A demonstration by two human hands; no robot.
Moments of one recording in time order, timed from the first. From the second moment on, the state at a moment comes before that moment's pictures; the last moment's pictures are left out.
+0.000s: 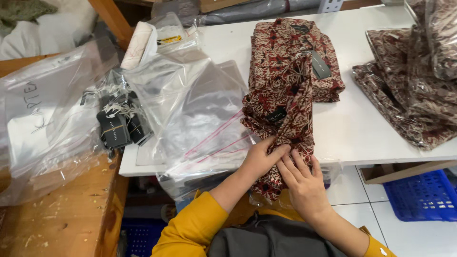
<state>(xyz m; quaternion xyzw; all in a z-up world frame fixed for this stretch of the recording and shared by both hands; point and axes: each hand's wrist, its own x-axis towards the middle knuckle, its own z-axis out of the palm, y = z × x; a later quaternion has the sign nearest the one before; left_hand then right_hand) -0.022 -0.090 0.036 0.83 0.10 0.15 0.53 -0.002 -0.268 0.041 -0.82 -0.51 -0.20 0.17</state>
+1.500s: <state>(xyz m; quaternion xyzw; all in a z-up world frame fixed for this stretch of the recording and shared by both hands) -0.372 0.021 0.061 0.90 0.31 0.07 0.31 0.116 -0.055 0.032 -0.59 -0.76 0.04 0.28</state>
